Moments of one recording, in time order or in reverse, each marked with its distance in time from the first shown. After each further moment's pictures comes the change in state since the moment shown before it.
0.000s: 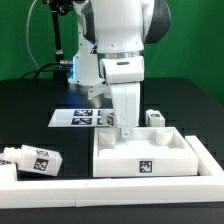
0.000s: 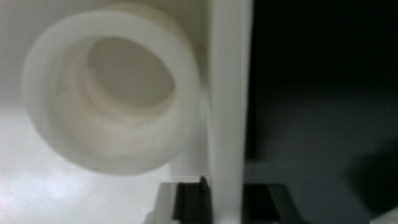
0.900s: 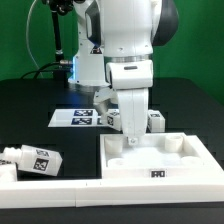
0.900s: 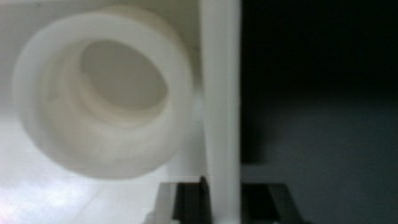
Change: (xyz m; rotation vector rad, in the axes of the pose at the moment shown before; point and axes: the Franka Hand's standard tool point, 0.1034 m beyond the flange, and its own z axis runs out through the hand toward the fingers) arm 0.011 0.034 0.004 0.027 -0.013 0.044
